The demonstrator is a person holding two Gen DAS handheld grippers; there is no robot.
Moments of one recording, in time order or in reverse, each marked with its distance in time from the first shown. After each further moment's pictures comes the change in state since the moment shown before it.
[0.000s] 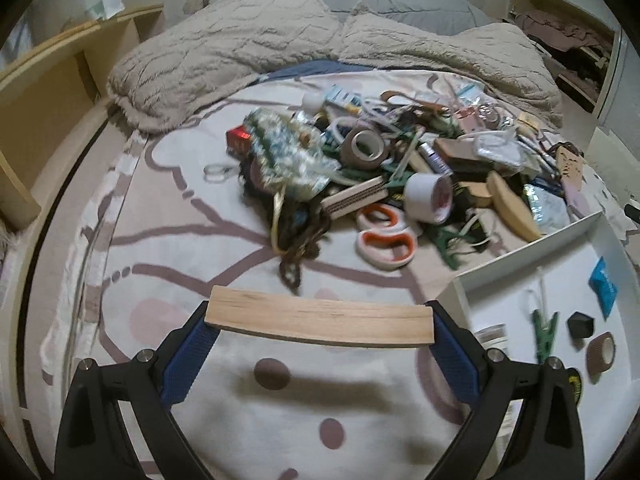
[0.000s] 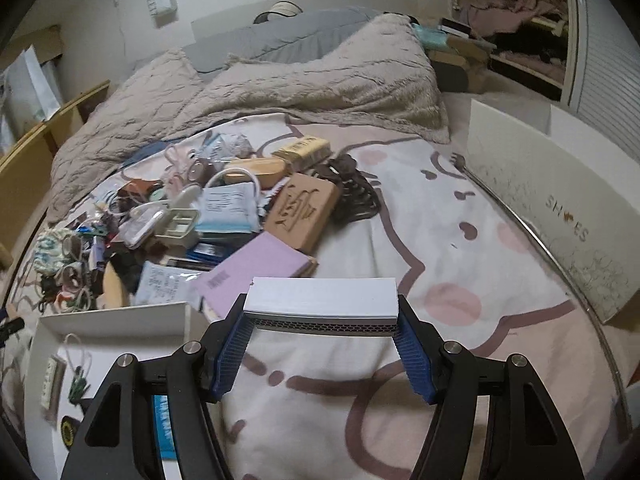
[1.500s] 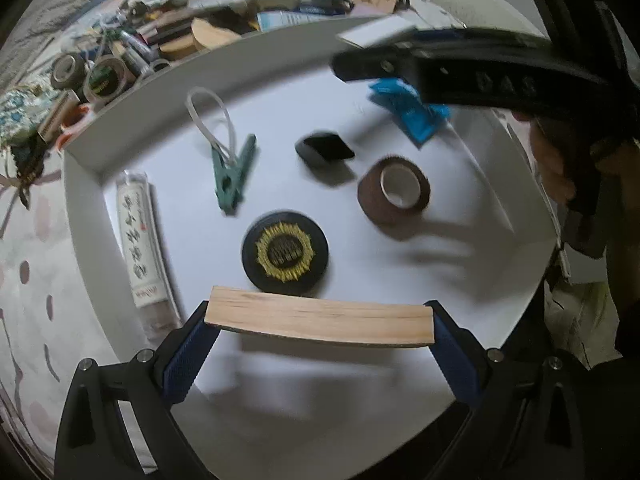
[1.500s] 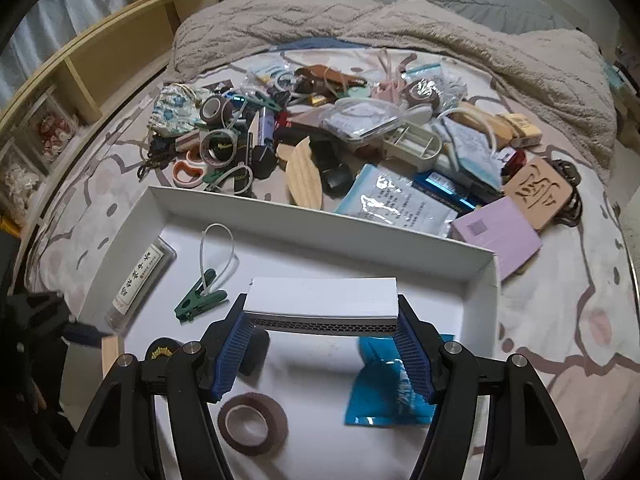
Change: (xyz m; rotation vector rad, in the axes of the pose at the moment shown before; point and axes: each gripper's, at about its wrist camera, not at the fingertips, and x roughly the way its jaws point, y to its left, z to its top) left arm -0.030 -0.193 -0.070 0.267 0.468 -0.371; right arm 0.013 0.159 -0.034 -0.366 0.285 0.276
